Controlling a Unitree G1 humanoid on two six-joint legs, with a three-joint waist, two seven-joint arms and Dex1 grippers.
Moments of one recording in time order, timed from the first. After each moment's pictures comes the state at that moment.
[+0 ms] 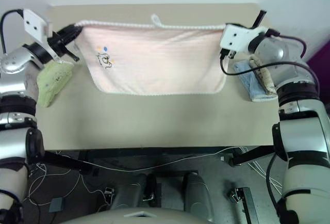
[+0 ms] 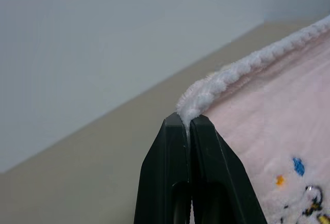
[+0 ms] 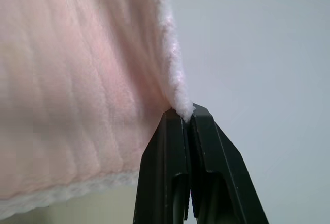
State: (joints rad) left arm -1.02 0.71 0.17 0.91 -0.25 -0.24 -0.87; right arm -1.14 -0.79 0.21 0.91 -0.41 -0.52 0.40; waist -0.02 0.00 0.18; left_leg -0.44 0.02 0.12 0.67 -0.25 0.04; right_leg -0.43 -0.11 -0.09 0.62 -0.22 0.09
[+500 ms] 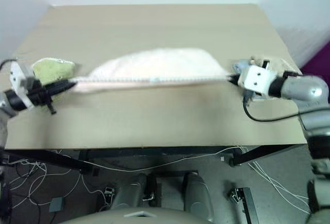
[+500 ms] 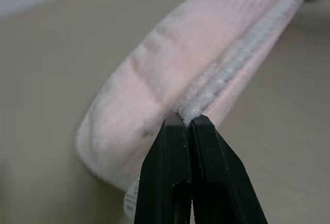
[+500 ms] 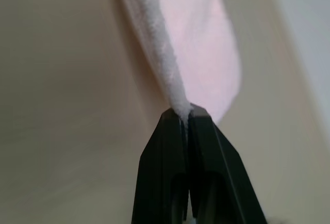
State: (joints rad) left arm -0.17 0.92 0.33 0.18 -0.56 0.18 -1.24; right arm -0.31 -1.08 -0.04 0.09 0.20 -0.13 1.05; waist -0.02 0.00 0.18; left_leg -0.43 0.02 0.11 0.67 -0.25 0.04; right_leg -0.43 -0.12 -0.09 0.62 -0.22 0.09
